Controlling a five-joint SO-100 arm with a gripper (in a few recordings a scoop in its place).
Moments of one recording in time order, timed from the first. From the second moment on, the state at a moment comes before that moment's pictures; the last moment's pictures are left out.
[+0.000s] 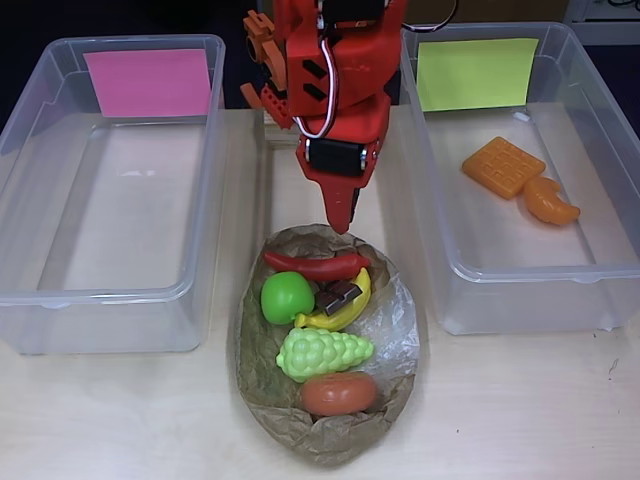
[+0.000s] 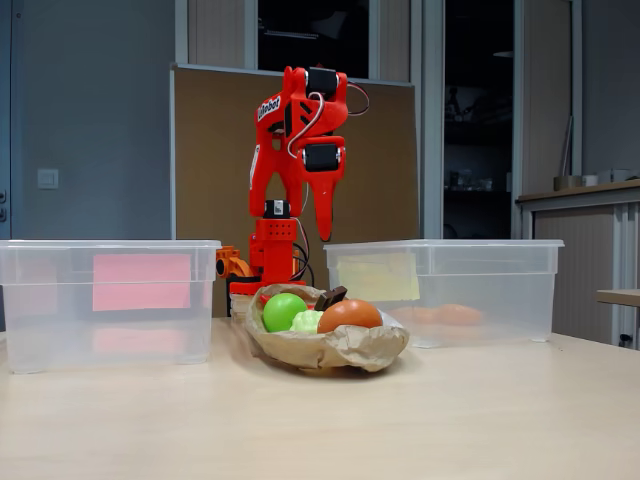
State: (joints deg) arm -9.3 89.3 86.7 86.8 17.6
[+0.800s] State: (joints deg) arm -3.4 80.5 86.7 76.6 8.4
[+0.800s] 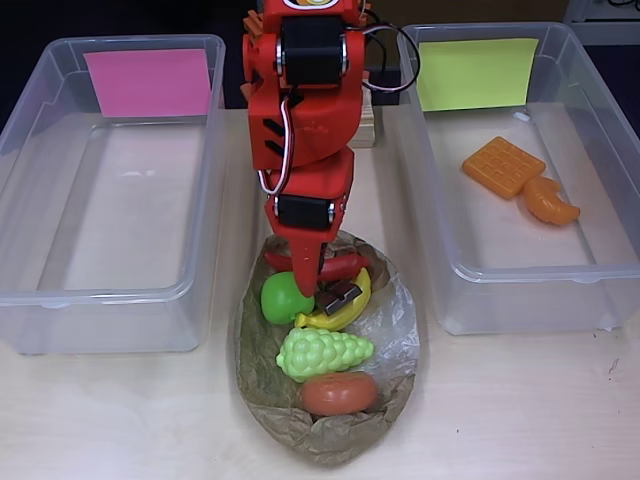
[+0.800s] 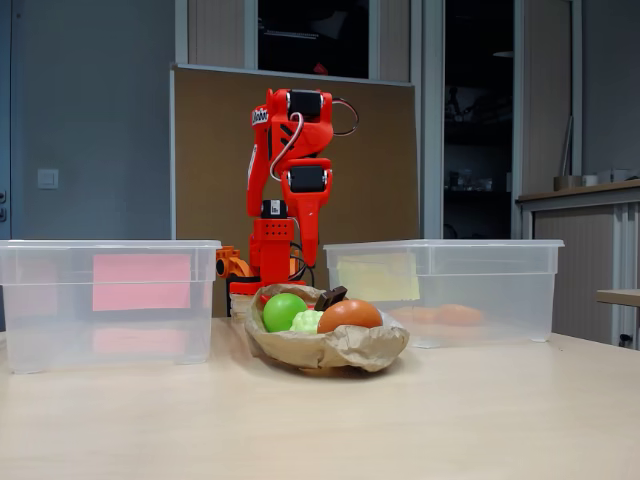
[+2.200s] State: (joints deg) arm -0.3 63.6 83.9 72.7 18.5
